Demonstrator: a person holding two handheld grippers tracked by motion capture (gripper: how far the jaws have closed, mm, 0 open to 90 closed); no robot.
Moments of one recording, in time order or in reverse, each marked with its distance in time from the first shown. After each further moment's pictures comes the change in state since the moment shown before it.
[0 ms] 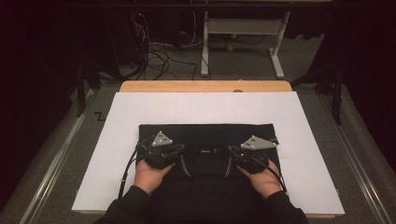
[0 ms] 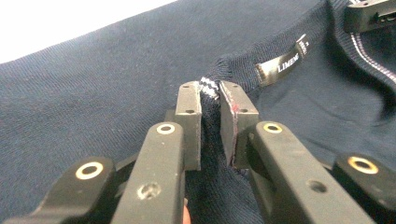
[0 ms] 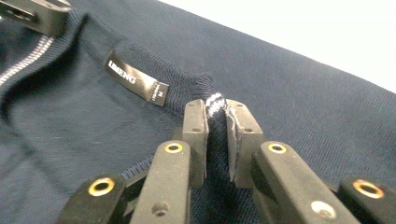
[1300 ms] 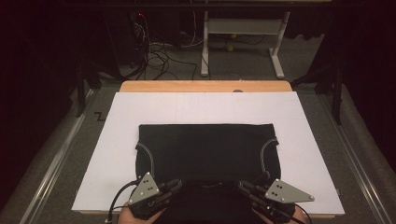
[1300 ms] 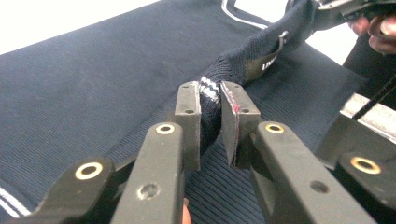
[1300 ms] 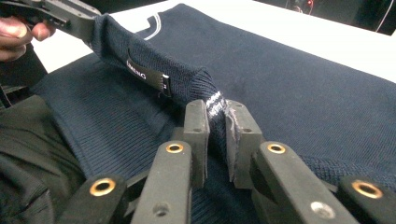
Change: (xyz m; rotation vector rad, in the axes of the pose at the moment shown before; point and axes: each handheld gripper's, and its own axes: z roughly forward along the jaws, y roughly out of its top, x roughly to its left) left arm -0.079 -0.060 -0.082 -0.118 -0.113 0.134; right arm 0.054 -0.049 -0.107 -0.139 0.134 -0.074
